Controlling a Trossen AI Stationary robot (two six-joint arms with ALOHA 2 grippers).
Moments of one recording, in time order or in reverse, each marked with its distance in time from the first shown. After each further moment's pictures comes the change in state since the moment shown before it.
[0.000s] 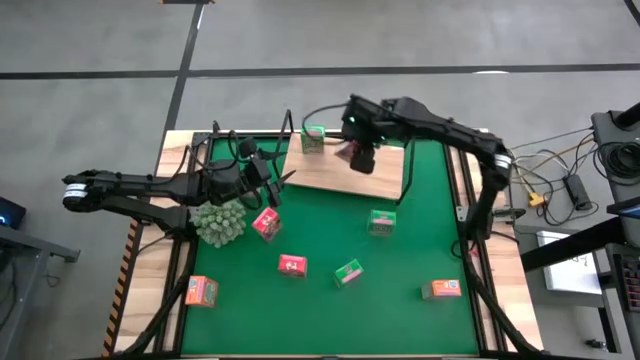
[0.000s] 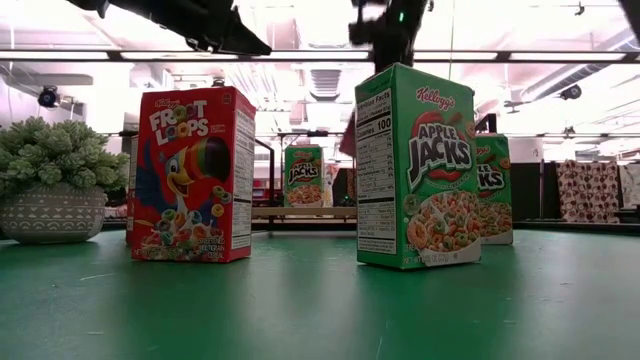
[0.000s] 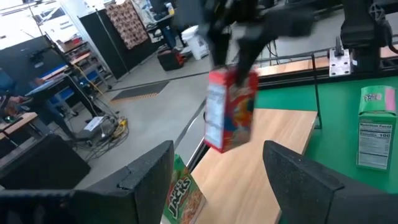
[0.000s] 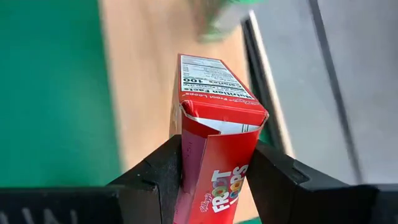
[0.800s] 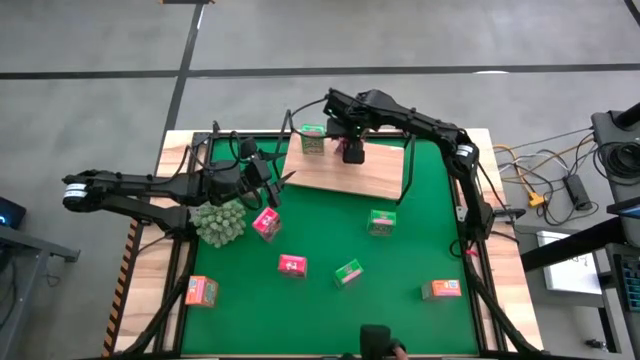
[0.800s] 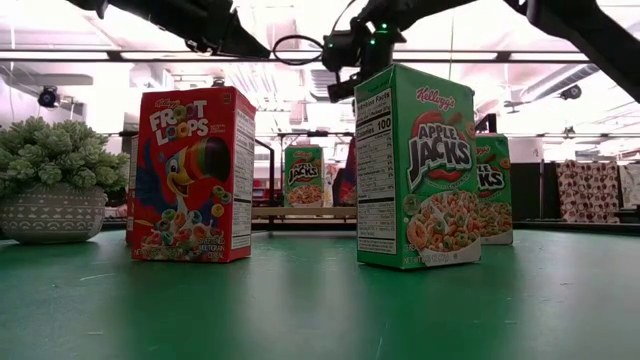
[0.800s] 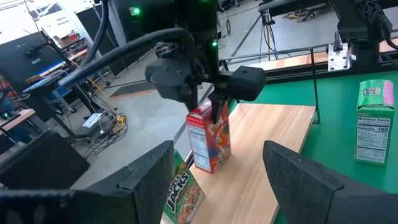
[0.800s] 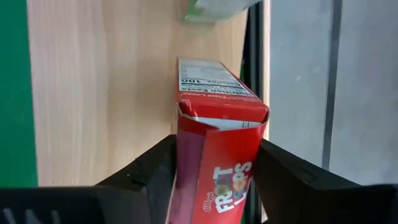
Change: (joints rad) left arm 0.000 0.000 0.000 -0.021 0.000 -0.008; right arm -0.109 0.287 0.195 -0.031 -0.003 -0.272
